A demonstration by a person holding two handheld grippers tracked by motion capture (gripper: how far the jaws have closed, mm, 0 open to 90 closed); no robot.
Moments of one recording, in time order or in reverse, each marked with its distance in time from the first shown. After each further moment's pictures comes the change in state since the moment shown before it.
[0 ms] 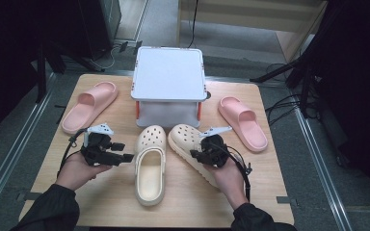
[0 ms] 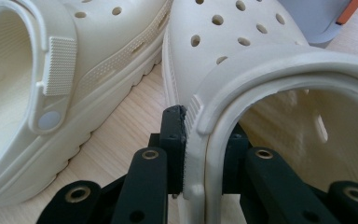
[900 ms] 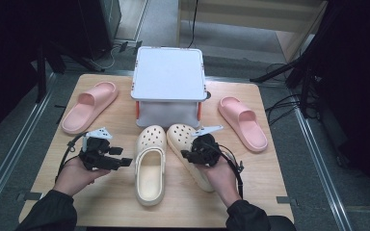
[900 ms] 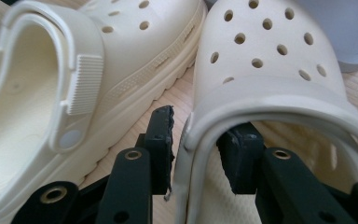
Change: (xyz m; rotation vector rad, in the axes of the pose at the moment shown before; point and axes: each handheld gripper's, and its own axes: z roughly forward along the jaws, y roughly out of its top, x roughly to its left) left arm 0.000 -0.011 -0.001 0.018 0.021 -0.014; right arm 0.011 0.008 0.012 -0.020 0.053 -0.032
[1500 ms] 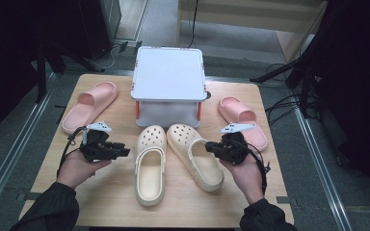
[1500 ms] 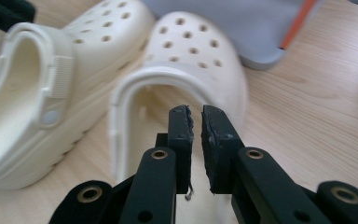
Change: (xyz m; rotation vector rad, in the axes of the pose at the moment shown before) left arm 0.020 0.010 0.007 -0.010 0.017 -0.033; right arm -0.045 -0.017 -0.056 -0.087 -0.026 0.029
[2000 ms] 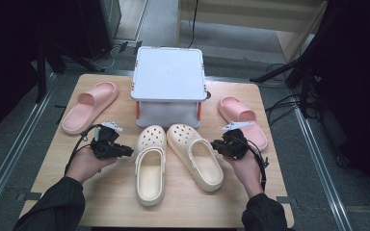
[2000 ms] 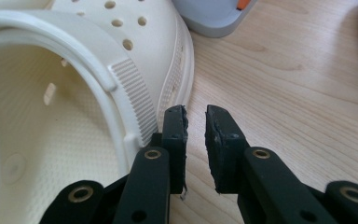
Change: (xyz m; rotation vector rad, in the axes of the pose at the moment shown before) left arm 0.010 0.008 0.033 0.138 0.001 -0.005; right arm -0.039 -0.012 0.036 0.081 -0.084 -0.007
